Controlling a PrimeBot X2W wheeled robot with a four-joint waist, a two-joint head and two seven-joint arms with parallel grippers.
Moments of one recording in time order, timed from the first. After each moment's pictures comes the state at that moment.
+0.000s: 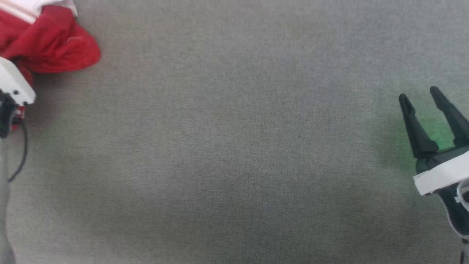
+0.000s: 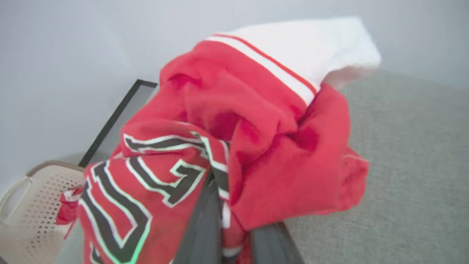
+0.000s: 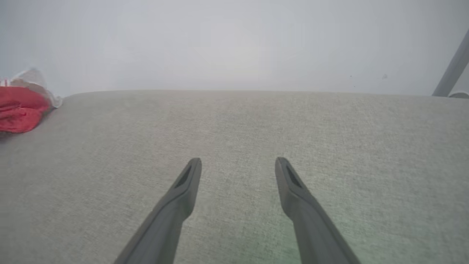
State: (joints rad) left arm -1.01 0.47 0.03 1.04 -0.42 -0.10 0.13; right arm -0.25 -0.45 0.08 -0.01 0.55 0.13 -0.04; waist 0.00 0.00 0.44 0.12
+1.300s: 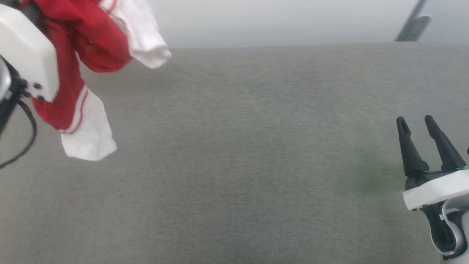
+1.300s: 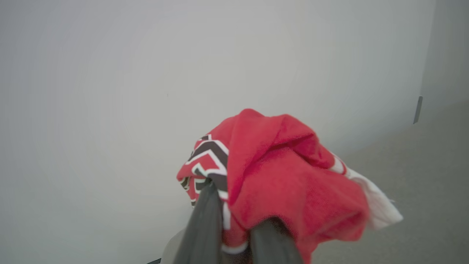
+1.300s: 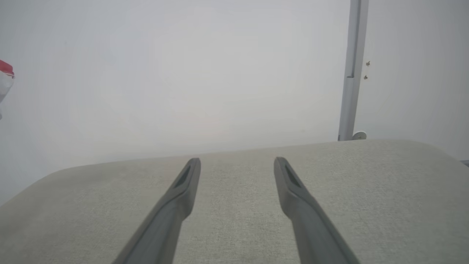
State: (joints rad) left arm -0.80 0.65 -0.16 -0.17 -0.44 0.00 0.68; right arm -0.19 -0.32 0.02 0.11 0.54 0.13 -0.12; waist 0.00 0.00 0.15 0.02
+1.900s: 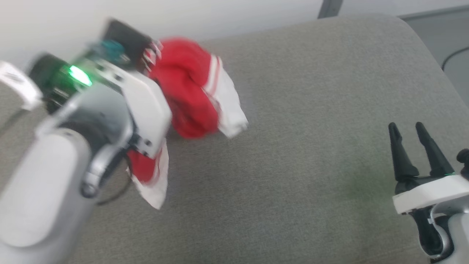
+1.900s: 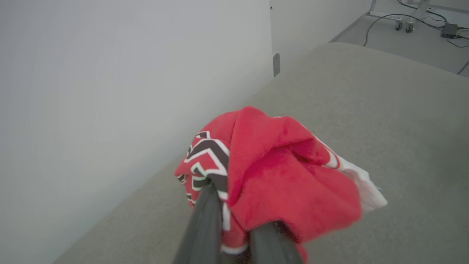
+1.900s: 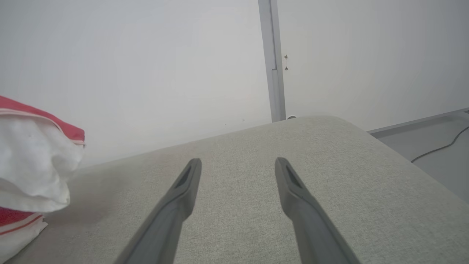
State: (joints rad) left arm -0.71 0.49 -0.38 -0.21 -0.44 0.04 0.79; right arm -0.19 -0.29 0.03 0.16 0.56 0.13 -0.17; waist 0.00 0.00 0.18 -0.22
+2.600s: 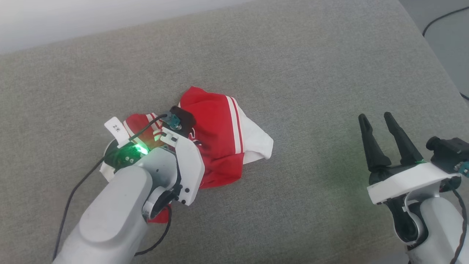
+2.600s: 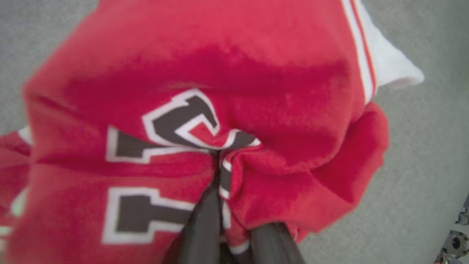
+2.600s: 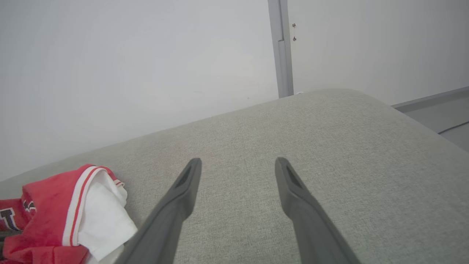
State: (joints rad) left arm -0.58 0.32 -0.54 0.29 -0.49 -0.02 0.66; right arm -0.30 -0.28 0.18 0.27 0.63 0.13 -0.24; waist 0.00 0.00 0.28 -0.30
